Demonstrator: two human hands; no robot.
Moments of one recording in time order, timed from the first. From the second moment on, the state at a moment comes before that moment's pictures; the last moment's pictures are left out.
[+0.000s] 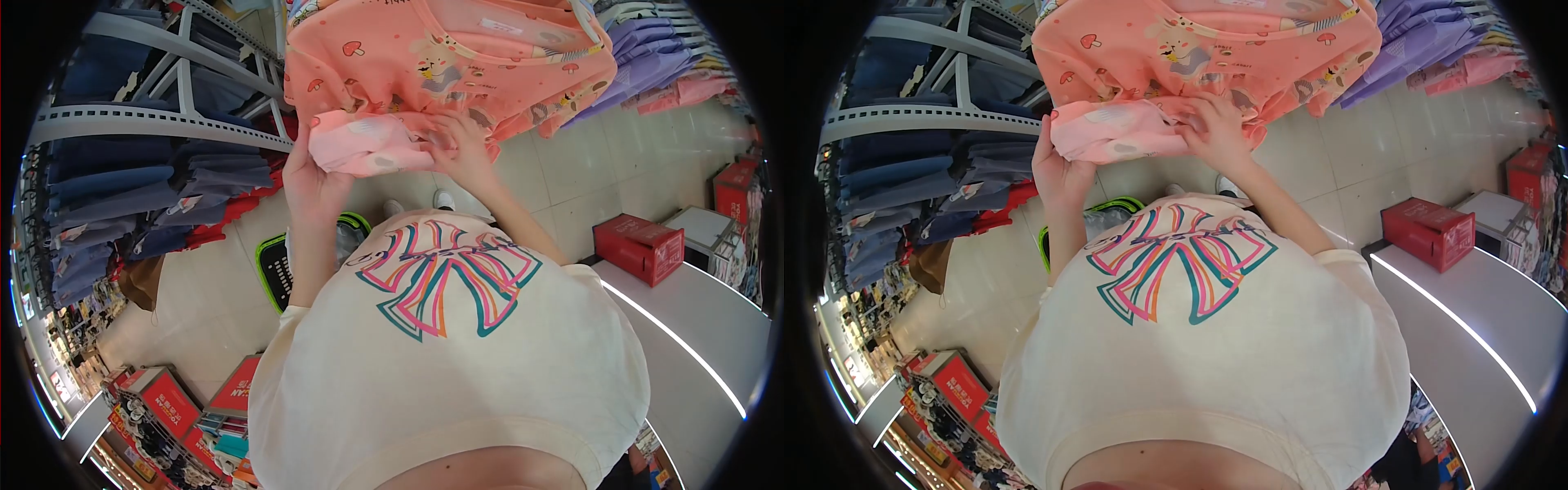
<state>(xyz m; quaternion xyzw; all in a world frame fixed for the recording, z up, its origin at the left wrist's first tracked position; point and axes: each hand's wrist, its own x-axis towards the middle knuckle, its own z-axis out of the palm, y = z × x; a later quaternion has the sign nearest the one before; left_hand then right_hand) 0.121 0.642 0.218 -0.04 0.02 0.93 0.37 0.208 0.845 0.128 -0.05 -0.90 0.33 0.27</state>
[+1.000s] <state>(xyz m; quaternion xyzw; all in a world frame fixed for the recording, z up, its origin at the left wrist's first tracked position) 0.108 0.585 0.203 0.02 0.47 0.82 0.32 0.275 0.944 0.157 -0.07 -0.24 0.96 0.10</state>
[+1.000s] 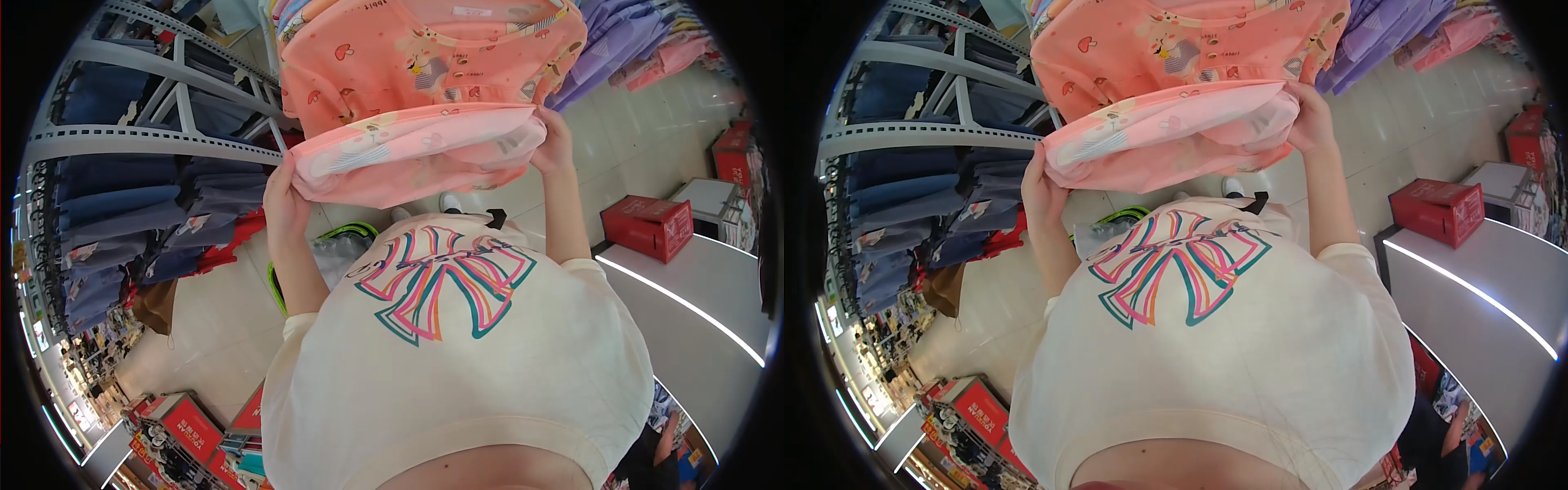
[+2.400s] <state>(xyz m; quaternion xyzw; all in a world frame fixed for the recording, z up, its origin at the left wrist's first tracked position) 0.117 0.605 0.199 0.08 0.71 0.67 0.19 0.256 0.903 0.220 -0.22 -0.31 0.92 0.07</state>
